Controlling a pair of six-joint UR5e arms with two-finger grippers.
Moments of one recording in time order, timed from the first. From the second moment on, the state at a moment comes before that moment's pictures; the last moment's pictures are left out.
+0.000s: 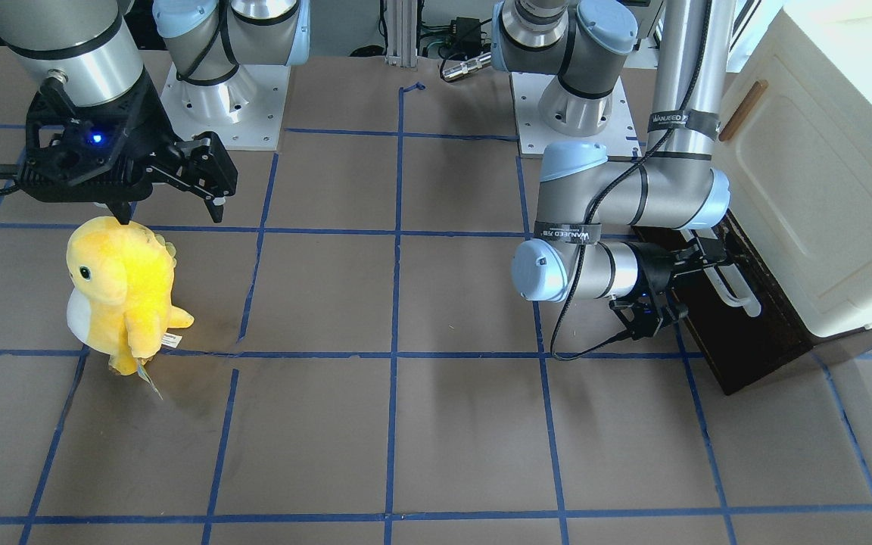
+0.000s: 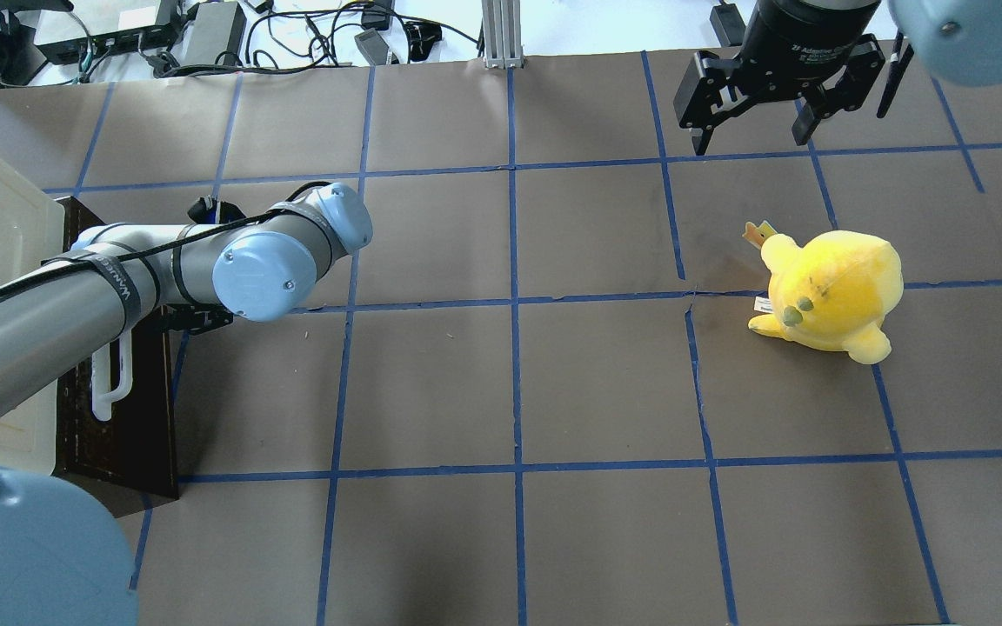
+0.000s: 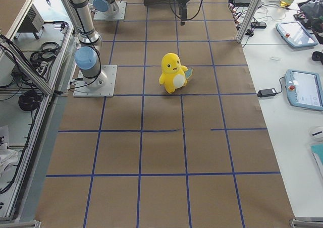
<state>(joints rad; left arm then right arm) -1.63 -1.98 -1.88 -1.54 2.73 -0.64 1.60 -1.48 1.44 -1.57 -1.58 -0.02</state>
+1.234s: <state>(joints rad) -1.63 -1.97 -1.90 -1.55 2.74 -0.63 1.60 -1.48 1.44 -1.57 -1.58 -0.02</state>
